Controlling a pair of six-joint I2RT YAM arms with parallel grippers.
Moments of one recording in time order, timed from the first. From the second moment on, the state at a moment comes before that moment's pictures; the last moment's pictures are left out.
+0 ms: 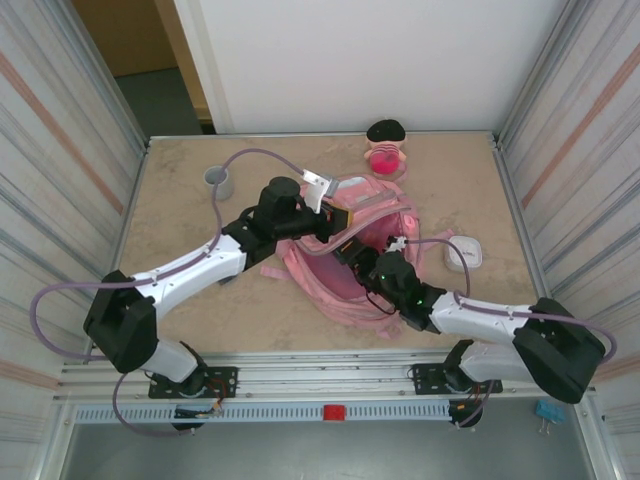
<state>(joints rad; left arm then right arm) -0.75 1.48 1.09 0.05 0.37 -0.35 0.86 1.22 0.40 0.48 0.22 1.47</state>
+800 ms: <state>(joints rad) -0.71 1.48 1.08 0.07 0.37 -0.36 0.87 1.35 0.49 0.26 -0.05 1.61</state>
